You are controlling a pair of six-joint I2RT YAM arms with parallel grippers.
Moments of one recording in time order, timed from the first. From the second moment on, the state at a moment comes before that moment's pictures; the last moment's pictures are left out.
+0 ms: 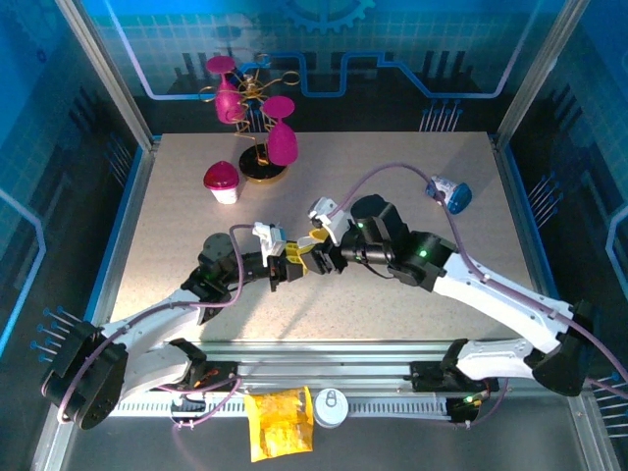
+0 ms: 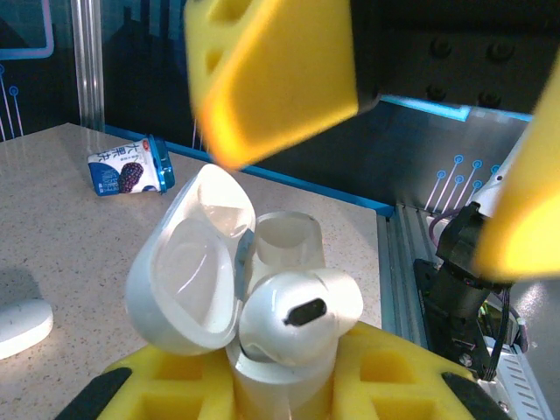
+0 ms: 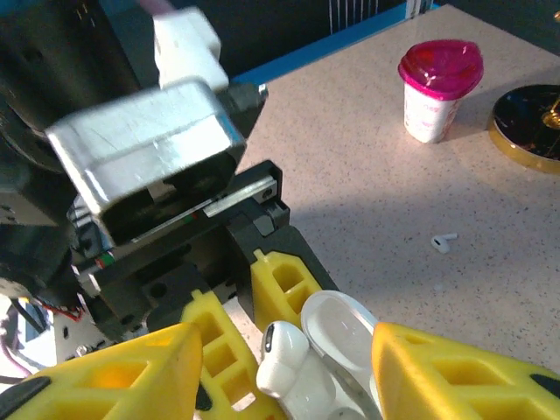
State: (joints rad) left arm -0.51 1.09 0.40 0.65 0.78 -0.16; right arm 0.90 1.21 1.14 -0.42 -0.20 0.05
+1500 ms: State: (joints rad) left arm -0.51 1.08 0.40 0.65 0.78 -0.16; right arm 0.87 1.22 1.15 -0.49 -0.07 0.07
